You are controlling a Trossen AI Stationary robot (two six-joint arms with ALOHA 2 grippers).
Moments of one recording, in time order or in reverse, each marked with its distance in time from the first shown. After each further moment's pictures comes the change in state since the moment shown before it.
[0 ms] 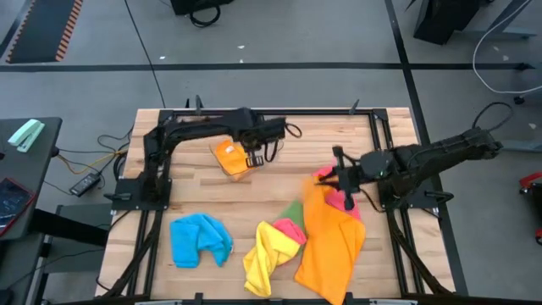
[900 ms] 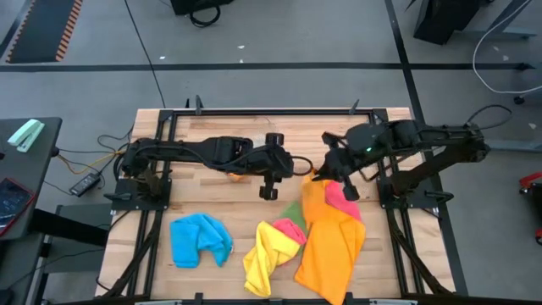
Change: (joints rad) left arm -0.302 -0.161 0.000 0.482 0.042 0.229; right arm -0.092 0.280 0.586 -0.526 -0.302 0.162
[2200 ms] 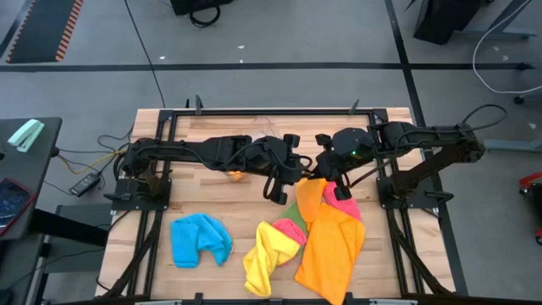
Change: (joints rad) left arm 0.007 0.007 0.000 0.297 0.182 0.121; right arm -0.016 0.056 0.000 -0.033 0.046 -0.038
